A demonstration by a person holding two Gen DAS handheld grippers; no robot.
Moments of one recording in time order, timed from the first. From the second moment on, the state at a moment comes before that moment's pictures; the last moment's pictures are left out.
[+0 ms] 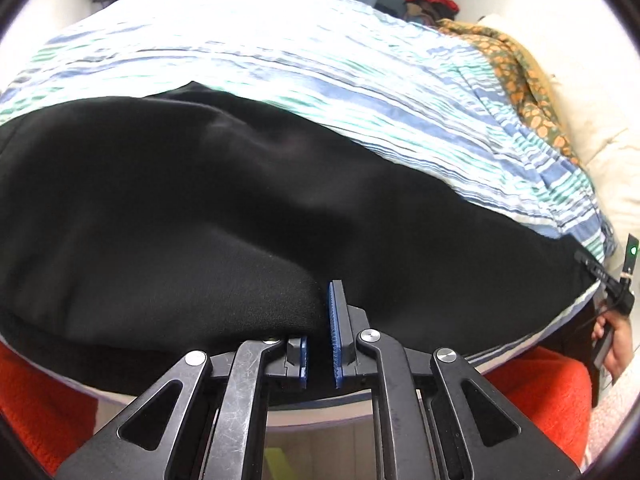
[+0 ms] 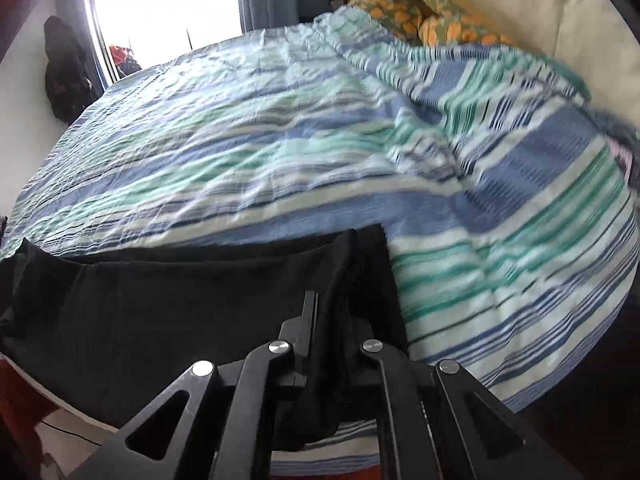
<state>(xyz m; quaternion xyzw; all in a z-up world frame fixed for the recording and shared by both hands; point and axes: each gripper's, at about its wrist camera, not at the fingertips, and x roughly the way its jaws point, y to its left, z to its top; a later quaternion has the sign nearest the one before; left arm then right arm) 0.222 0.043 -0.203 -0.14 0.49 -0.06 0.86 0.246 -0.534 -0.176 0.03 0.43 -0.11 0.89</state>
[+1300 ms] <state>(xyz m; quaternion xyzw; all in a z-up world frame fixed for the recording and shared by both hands) 0.258 0.102 -0.231 -0.09 0.52 0.04 0.85 0.236 -0.504 -0.229 0.31 0.41 -0.04 0.85</state>
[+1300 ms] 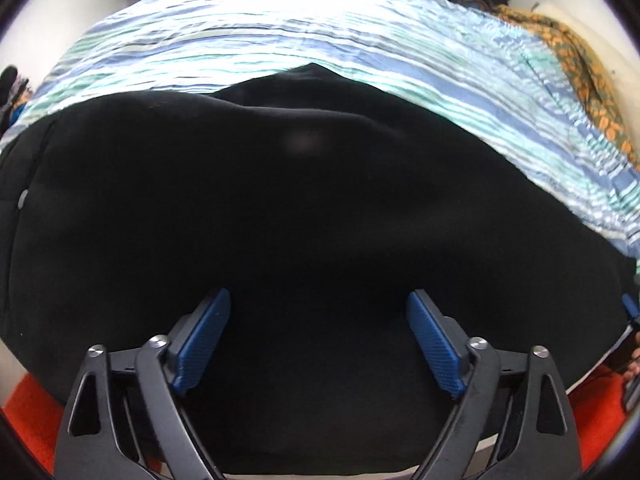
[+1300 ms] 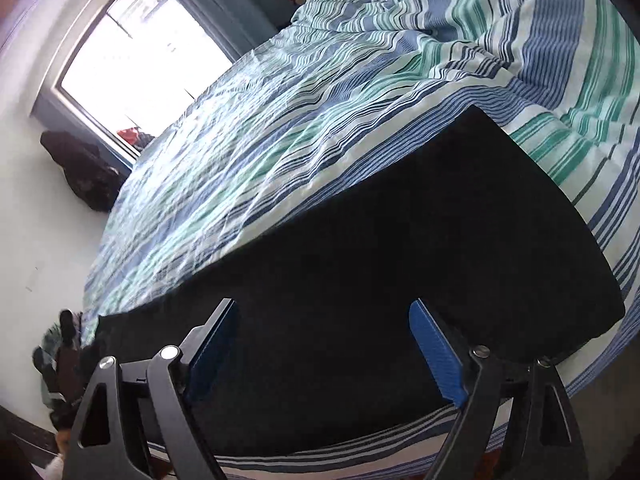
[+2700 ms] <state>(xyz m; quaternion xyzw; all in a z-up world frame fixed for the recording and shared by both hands) 0.257 0.091 -0.233 -0.06 0.52 0.05 0.85 0.218 -0.525 -0.230 0.37 0.37 -0.05 0.85</state>
